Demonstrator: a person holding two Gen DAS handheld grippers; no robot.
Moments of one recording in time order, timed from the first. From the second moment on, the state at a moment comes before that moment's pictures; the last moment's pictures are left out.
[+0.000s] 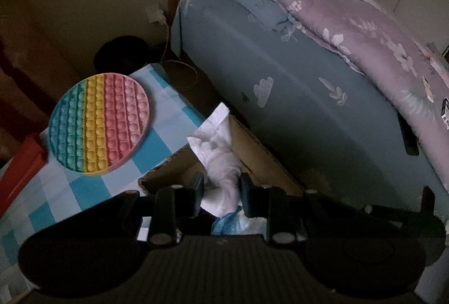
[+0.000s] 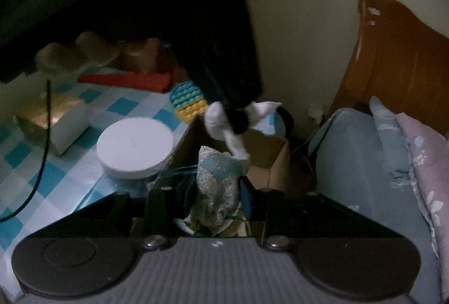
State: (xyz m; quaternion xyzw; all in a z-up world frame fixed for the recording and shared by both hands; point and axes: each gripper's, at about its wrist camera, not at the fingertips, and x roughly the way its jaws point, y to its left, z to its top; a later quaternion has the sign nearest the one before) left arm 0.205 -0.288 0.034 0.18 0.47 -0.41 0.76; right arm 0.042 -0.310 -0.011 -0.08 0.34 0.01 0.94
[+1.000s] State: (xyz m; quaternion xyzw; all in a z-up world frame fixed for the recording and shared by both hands) left arm 0.156 -0.207 0.062 0.16 0.42 -0.37 0.81; right arm -0.003 -0.278 0.011 -0.02 0.37 0.03 0.93
